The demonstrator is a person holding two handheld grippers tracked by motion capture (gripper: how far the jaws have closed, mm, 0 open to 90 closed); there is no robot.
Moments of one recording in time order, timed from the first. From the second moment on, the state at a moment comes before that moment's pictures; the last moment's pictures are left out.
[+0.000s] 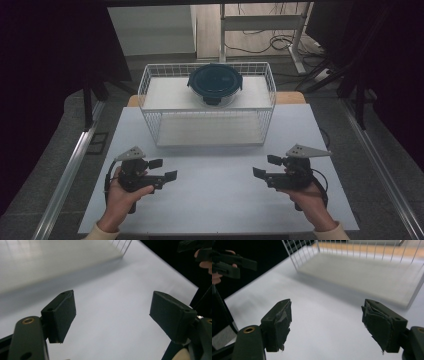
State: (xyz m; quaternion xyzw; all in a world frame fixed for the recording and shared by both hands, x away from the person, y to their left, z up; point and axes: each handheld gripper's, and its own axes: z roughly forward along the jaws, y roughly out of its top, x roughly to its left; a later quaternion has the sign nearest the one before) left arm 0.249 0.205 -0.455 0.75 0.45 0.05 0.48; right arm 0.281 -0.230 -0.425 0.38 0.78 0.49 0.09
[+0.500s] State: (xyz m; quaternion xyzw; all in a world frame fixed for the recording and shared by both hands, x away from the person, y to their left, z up) left arm 0.244 0.206 -0.477 0.75 0.47 0.06 0.46; right arm 0.279 -0.241 -0.465 0.40 0.79 0.47 0.08
